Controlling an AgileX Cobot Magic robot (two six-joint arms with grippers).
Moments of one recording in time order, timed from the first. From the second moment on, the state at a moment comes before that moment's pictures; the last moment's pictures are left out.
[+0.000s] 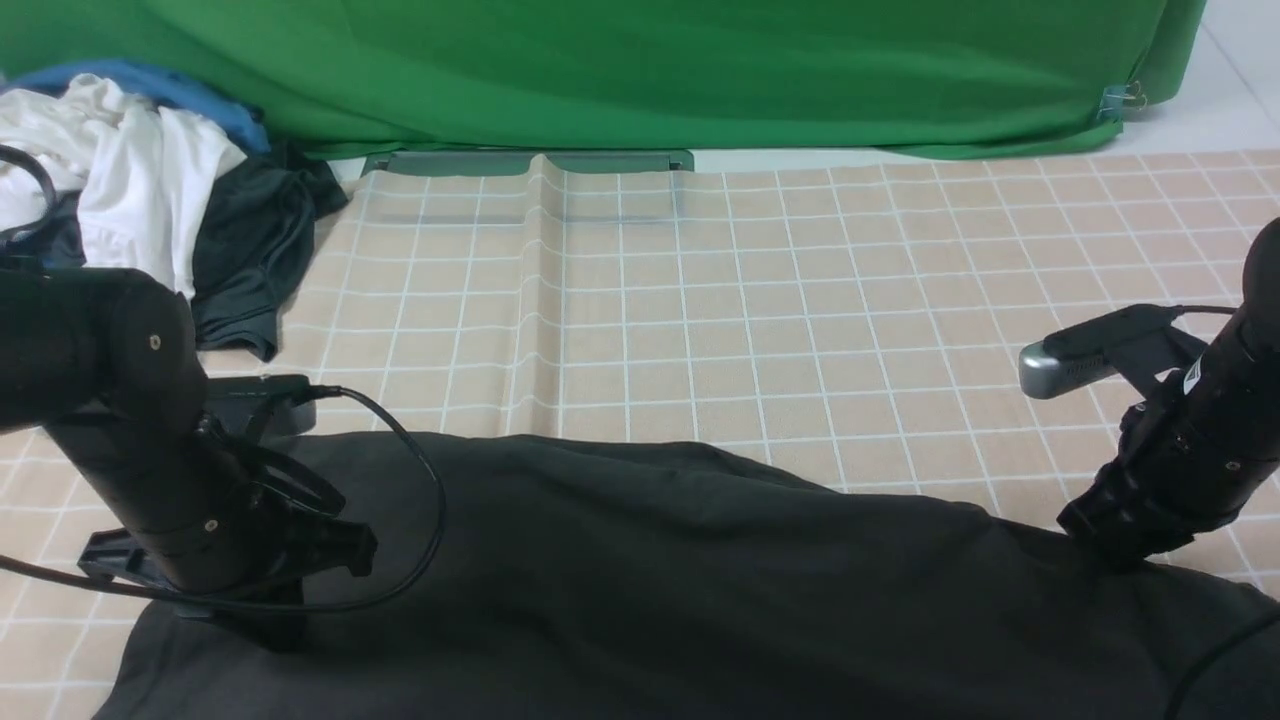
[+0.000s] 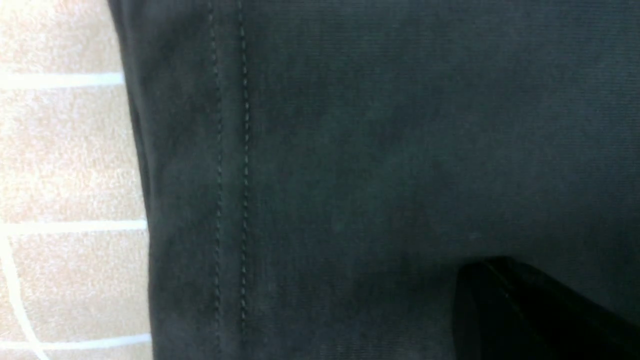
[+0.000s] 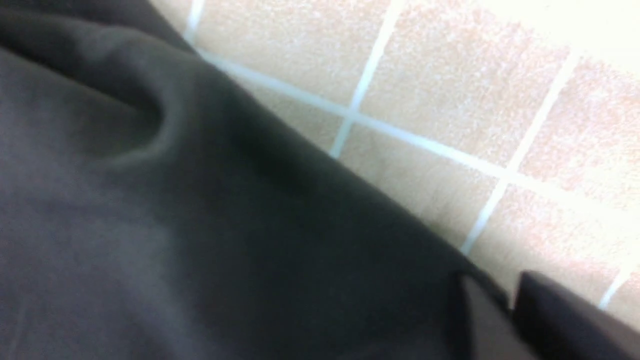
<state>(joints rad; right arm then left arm) 0.13 1.69 -0.95 0.07 0.80 -0.27 -0.14 1.61 -0.83 -0.11 0.88 -0.02</state>
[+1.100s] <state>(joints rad) 0.11 1.69 -1.06 -0.19 0.87 0.03 -0.14 1.61 -0.84 -0.11 0.87 -0.02</state>
